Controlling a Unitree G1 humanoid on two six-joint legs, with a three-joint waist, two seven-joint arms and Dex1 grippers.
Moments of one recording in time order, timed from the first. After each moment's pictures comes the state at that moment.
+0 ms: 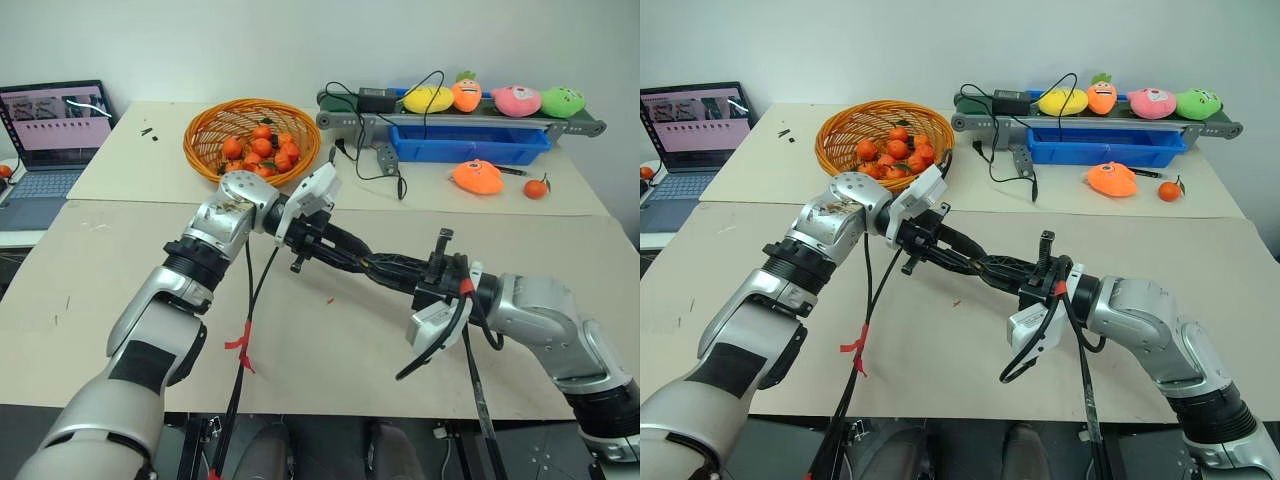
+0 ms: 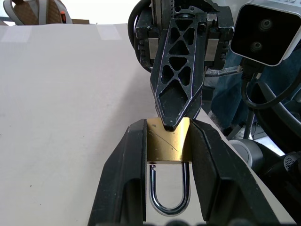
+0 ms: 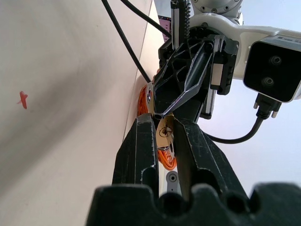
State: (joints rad) left arm -1.13 0.42 -0.44 0.60 -0.48 0.24 -1.61; right arm -0.32 -0.78 0.11 -0.33 -0.38 -0.57 0.61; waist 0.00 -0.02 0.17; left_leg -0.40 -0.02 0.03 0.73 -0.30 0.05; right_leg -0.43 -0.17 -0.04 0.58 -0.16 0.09
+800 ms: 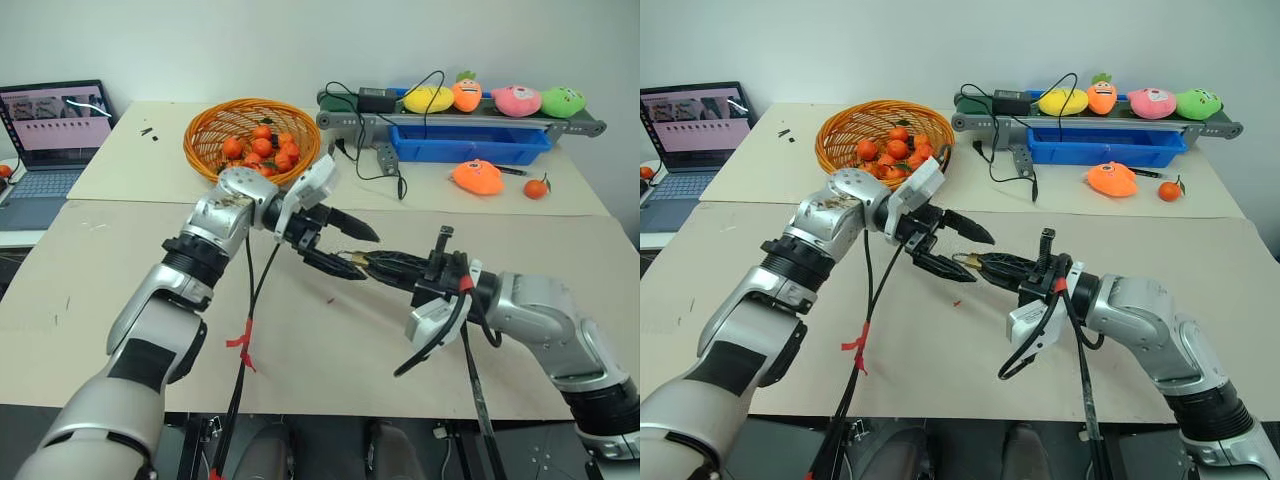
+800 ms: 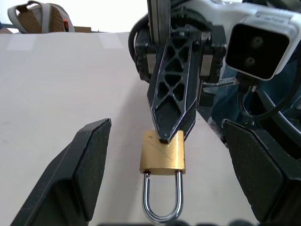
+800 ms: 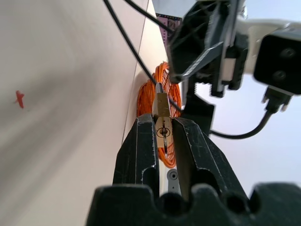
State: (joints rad) left arm -1.17 0.43 -0.39 0.61 -0.49 0.27 -1.61; right arm -0.31 -0.78 0.10 -0.29 -0.38 -0.58 0.60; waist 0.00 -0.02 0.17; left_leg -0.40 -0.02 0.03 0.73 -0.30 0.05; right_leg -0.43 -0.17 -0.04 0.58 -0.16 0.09
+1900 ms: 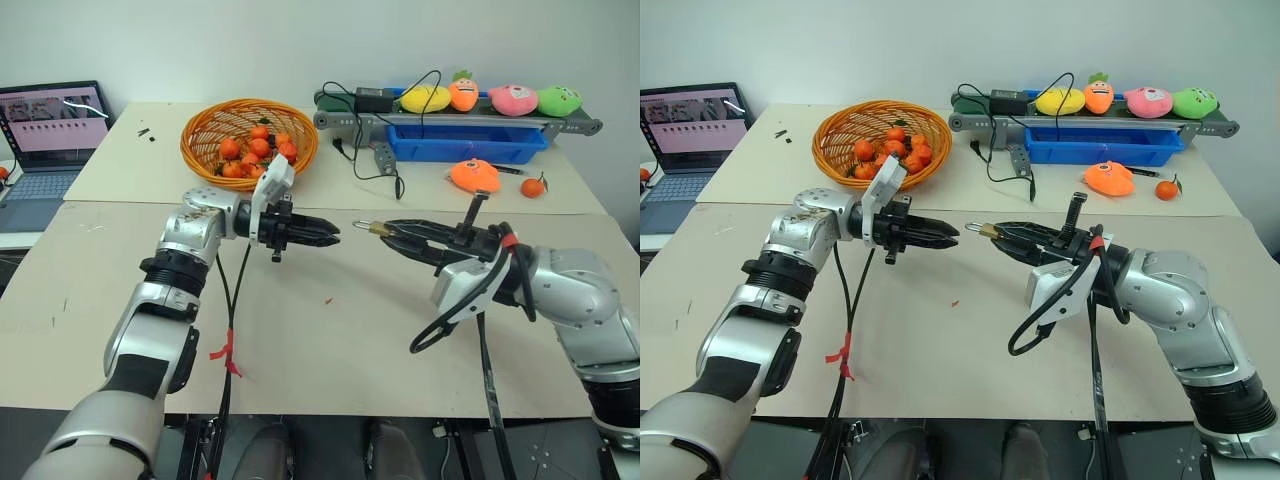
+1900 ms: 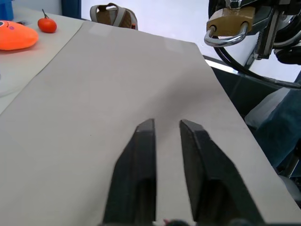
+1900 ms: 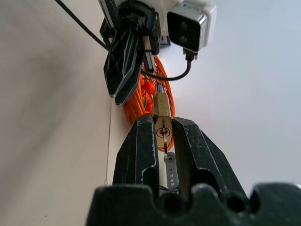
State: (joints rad) left arm -1.04 0.40 -0.17 0.66 -0.35 0.34 -1.52; right arm -0.38 -0.82 0.03 -0.39 -0.13 -0.36 0.72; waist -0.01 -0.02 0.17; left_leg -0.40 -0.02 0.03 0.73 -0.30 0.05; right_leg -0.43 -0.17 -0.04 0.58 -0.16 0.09
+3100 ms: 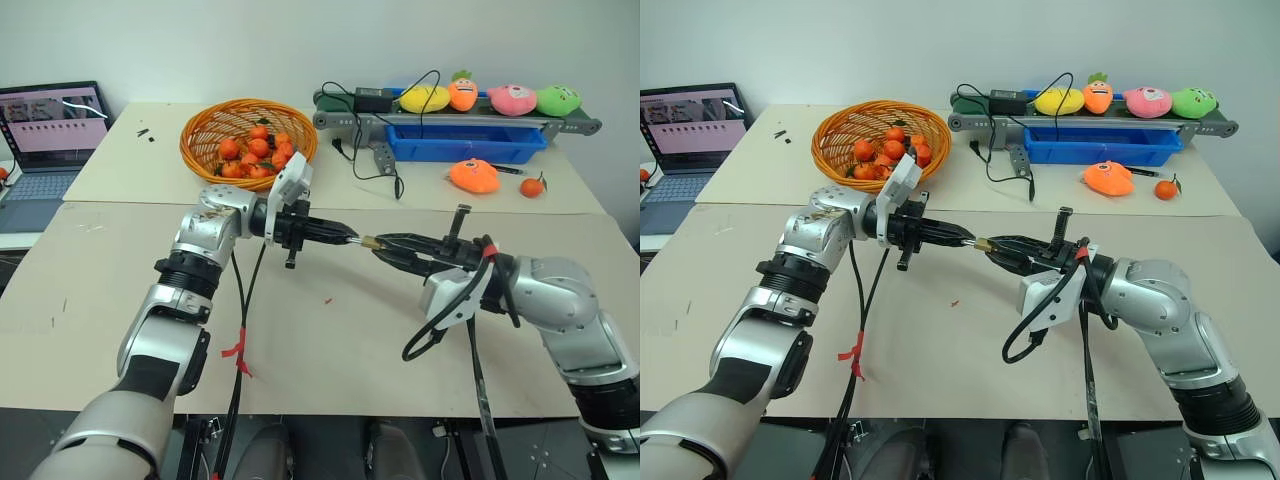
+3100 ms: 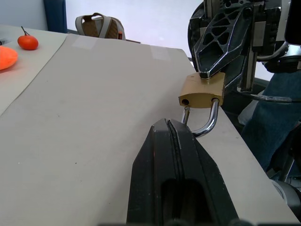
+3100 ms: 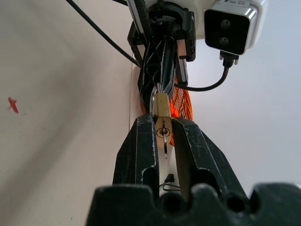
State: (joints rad) left arm -1.04 0.37 -0.17 0.60 -0.35 0.35 -1.51; right arm -0.36 -0.78 0.07 -0.32 -0.18 -0.41 0.74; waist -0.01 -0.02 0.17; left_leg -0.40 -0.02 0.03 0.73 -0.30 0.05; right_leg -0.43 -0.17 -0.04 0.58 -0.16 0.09
